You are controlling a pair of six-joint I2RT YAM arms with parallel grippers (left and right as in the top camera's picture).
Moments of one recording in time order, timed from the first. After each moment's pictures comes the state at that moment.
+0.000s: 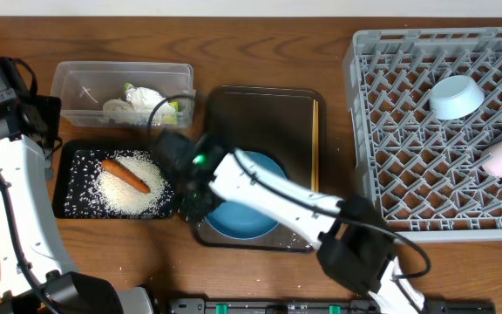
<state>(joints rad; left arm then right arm) 0.43 1.51 1.48 -1.07 -0.22 -1.06 1.05 2.19 1.93 -1.17 -0.16 0.22</state>
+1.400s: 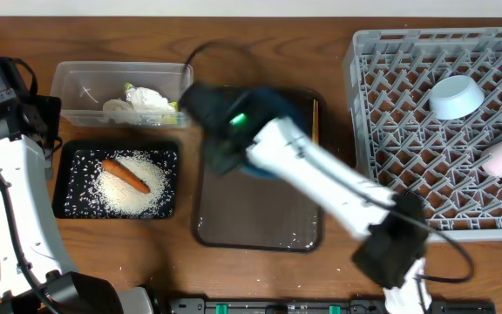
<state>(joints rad) 0.43 1.51 1.48 -1.07 -0.21 -1.06 0.85 2.06 2.02 -1.23 0.01 0.29</state>
